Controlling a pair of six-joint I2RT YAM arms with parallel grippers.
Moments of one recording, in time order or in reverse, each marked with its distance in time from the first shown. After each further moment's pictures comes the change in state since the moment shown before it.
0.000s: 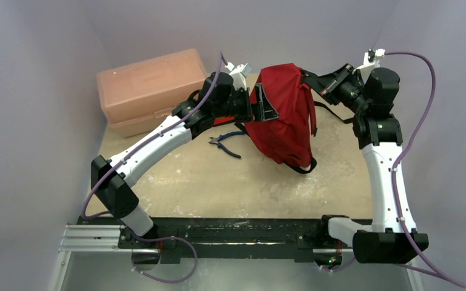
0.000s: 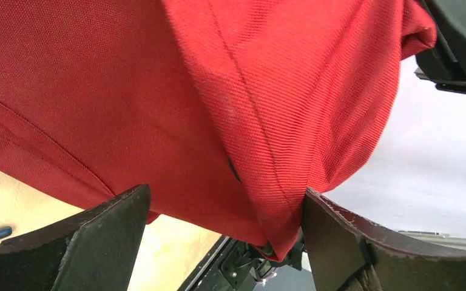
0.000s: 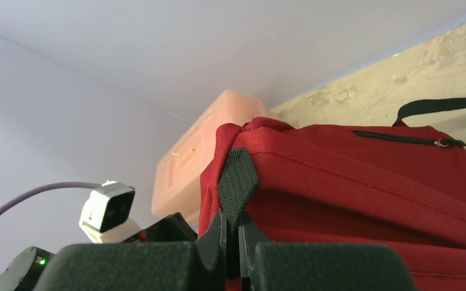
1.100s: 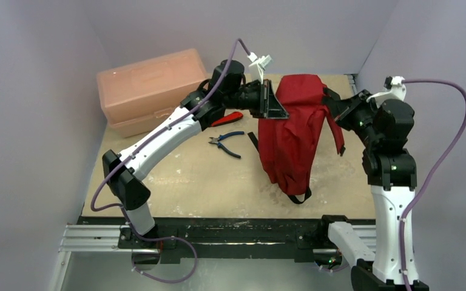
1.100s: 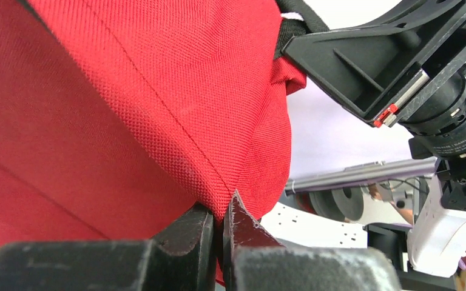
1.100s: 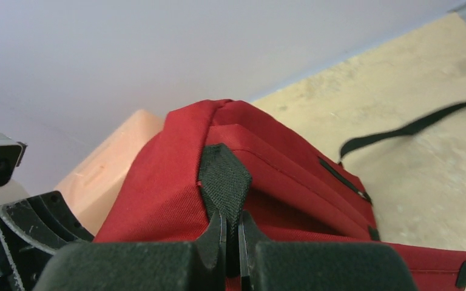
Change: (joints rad) left arm -0.028 0.119 0.264 -0.060 0.233 0.004; right arm -0.003 -0.232 -0.020 -0.251 0.286 -0.247
